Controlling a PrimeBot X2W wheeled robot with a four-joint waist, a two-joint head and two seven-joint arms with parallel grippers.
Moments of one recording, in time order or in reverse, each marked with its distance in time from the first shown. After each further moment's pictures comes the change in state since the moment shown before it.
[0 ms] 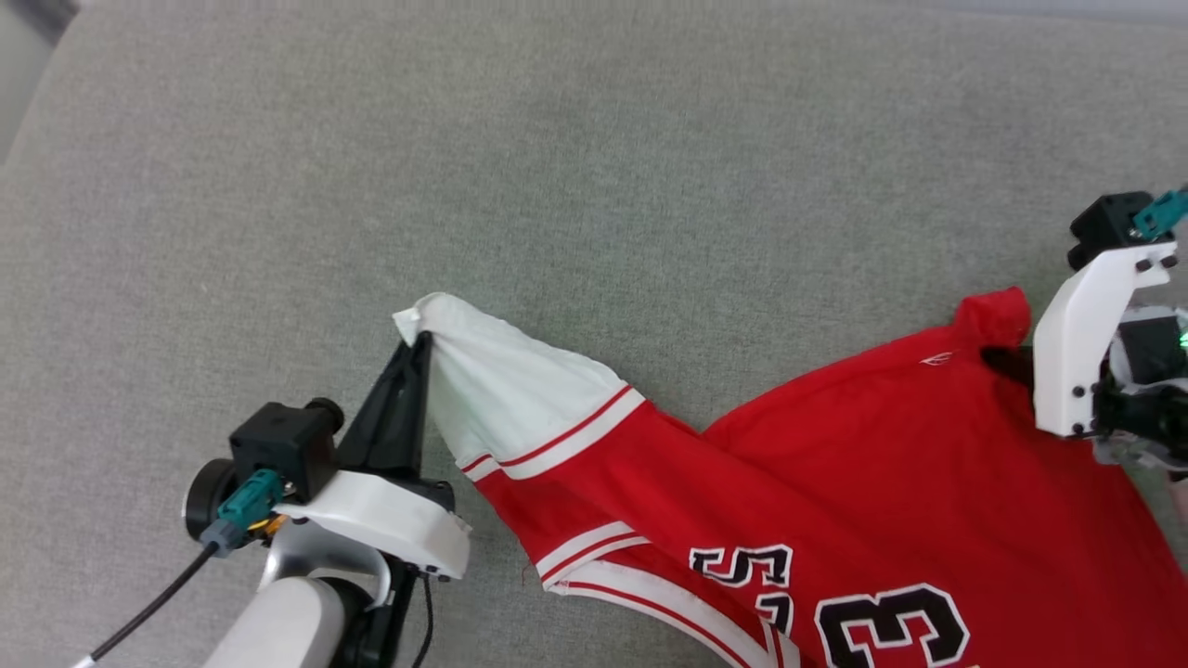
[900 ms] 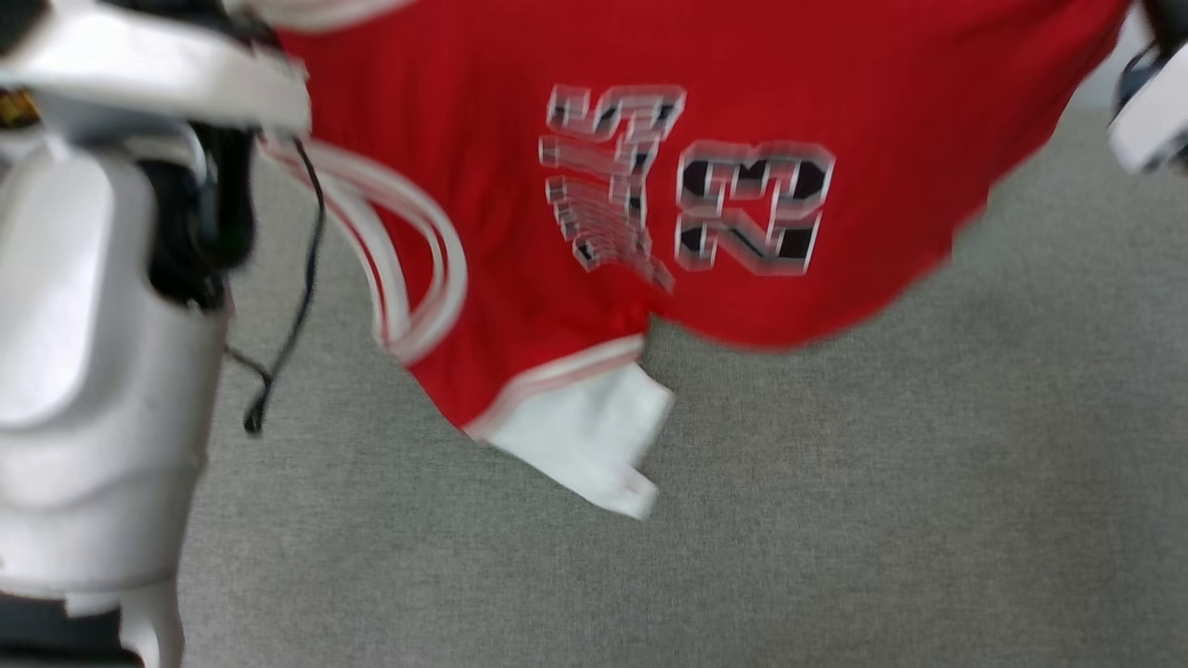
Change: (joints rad) left arm -0.653 0.002 0.176 0.296 -0.089 -0.089 -0.076; right arm -0.278 0.065 -0.086 -0.034 -0.187 0.000 -0.683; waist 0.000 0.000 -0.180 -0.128
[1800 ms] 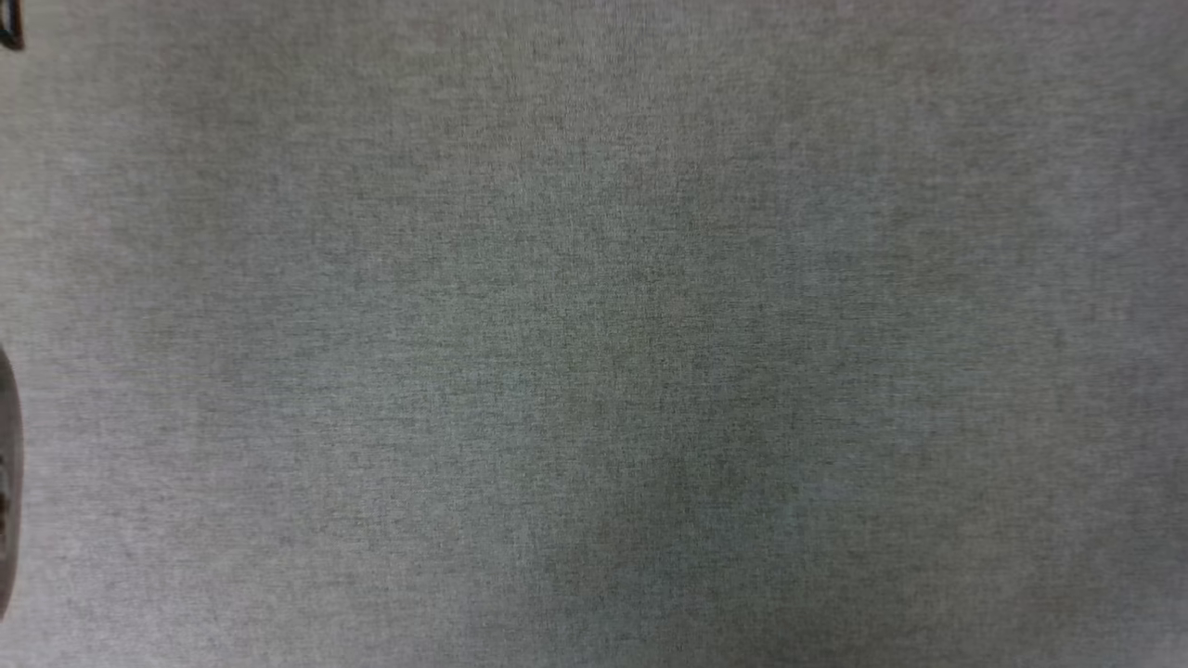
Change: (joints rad) left arm -0.742 0.035 -0.010 0.416 0.070 -0.079 -0.028; right arm -0.708 0.028 0.073 0.256 0.014 0.000 -0.163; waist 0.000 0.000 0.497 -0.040
